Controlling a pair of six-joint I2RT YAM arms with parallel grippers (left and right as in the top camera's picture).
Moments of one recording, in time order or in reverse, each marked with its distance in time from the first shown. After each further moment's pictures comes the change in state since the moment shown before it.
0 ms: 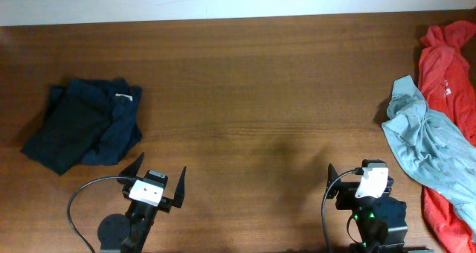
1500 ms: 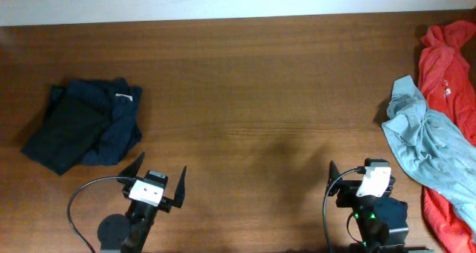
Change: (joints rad) left arm 0.000 0.000 0.000 0.002 0.007 -0.002; right arm 0.000 0.000 -0.002 0.039 -0.006 0.022
